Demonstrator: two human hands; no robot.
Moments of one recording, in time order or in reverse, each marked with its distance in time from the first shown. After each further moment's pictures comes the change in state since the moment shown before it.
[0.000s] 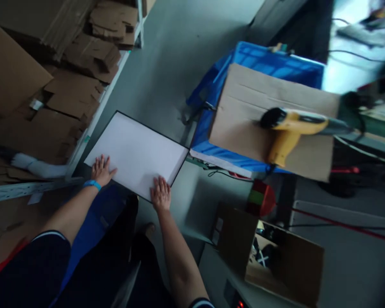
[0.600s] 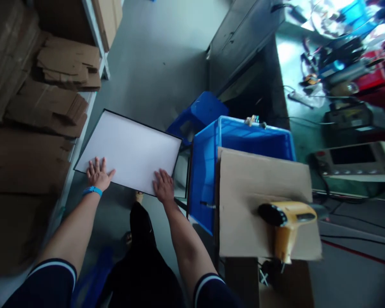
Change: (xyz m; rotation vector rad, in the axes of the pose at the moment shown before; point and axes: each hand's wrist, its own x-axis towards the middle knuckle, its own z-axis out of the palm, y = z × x) left_hand 0.462 0.105 -0.144 -0.019 0.078 0.068; right_hand 0.481 0.010 -0.084 -0.185 0.133 0.033
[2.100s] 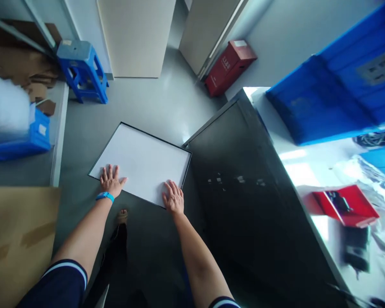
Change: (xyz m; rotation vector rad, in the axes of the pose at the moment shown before) left_hand 1.564 0.807 -0.366 0.090 -0.046 0.332; right_hand 1.583 0.483 -0.289 -0.042 0.166 0.300
